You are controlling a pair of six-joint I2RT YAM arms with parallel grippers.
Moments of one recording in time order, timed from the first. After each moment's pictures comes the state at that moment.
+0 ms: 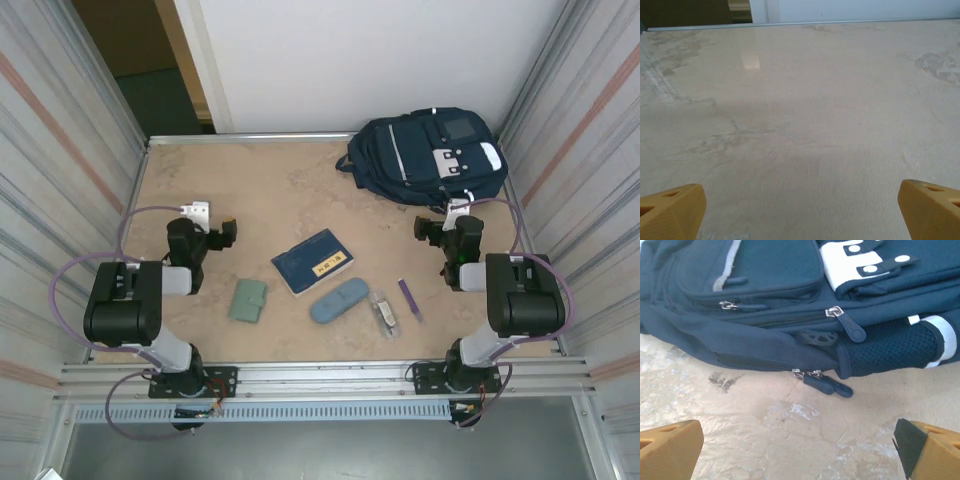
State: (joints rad) left arm 0.01 1.56 0.43 0.74 0.07 0.05; right arm -0.03 1.58 0.43 0.76 -0.02 0.05
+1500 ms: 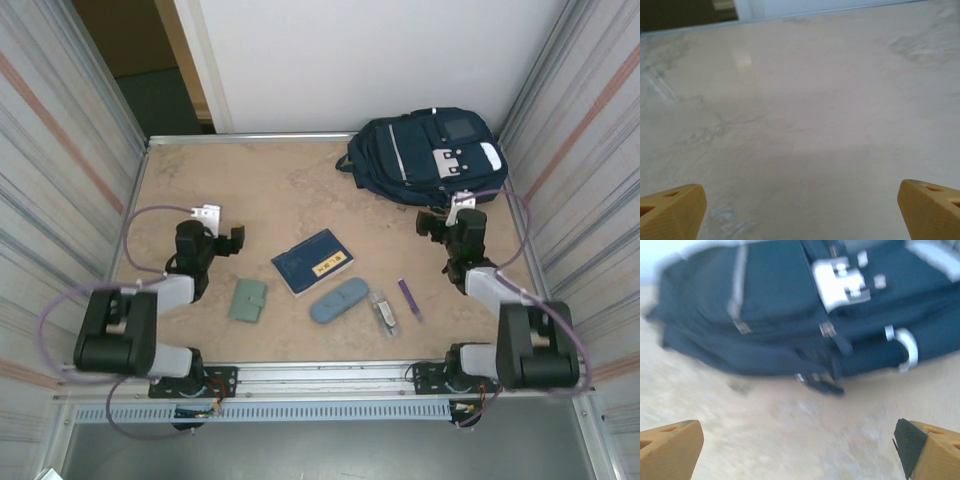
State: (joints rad) left arm -0.14 1.31 0.43 0.47 -0.05 0.07; right arm 0.05 1.23 0.52 0.32 0.07 0.12
